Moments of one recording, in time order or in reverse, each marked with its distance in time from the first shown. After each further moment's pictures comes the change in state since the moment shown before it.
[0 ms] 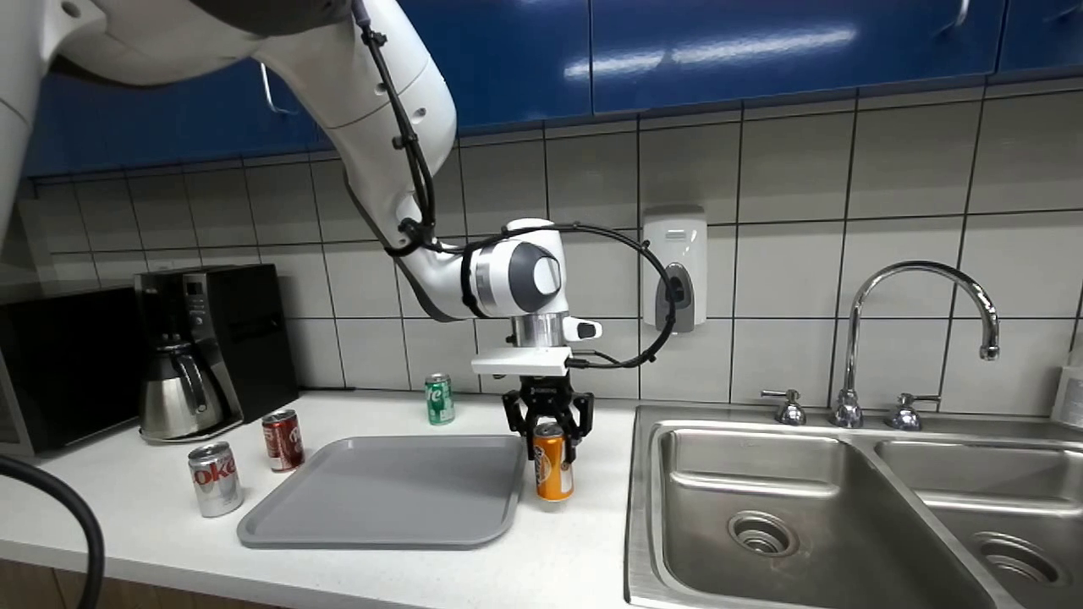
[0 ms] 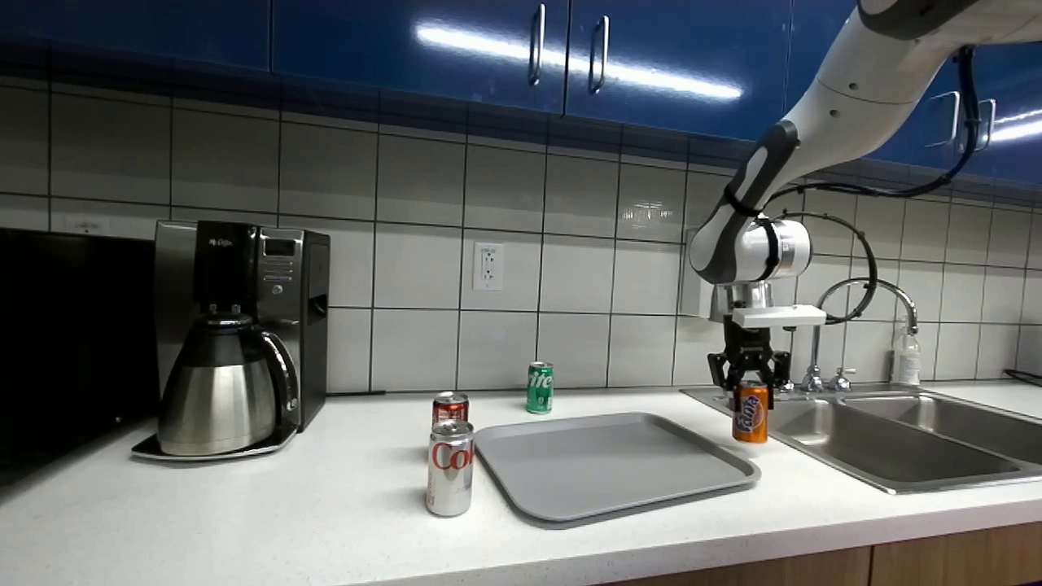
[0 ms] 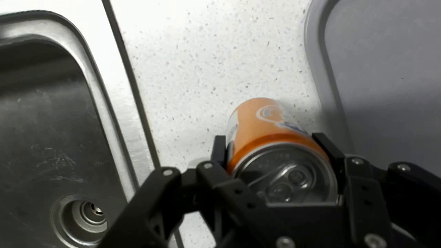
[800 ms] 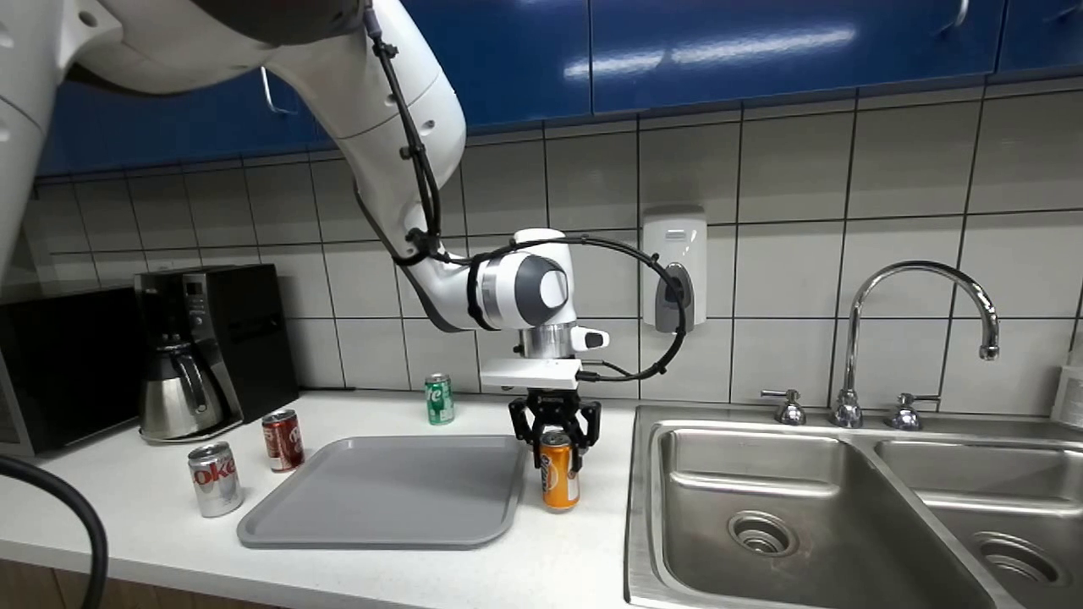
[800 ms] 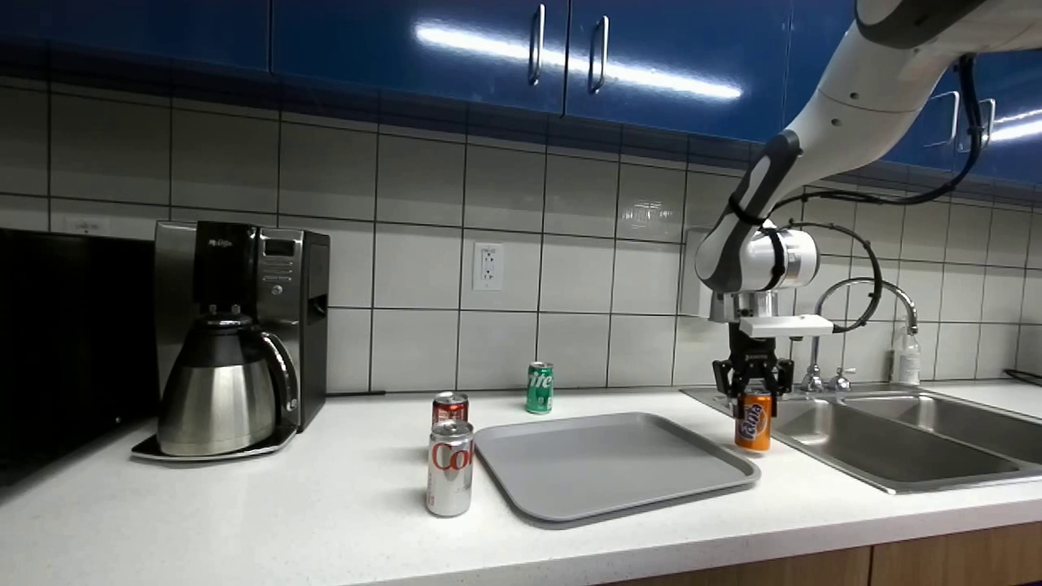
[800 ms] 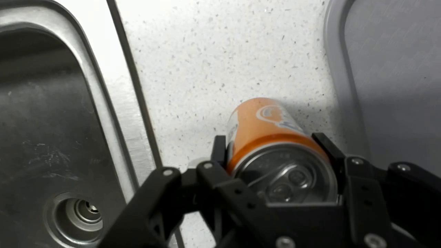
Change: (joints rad) arm -0.020 0.021 0.001 -0.014 0.018 0.059 -0.051
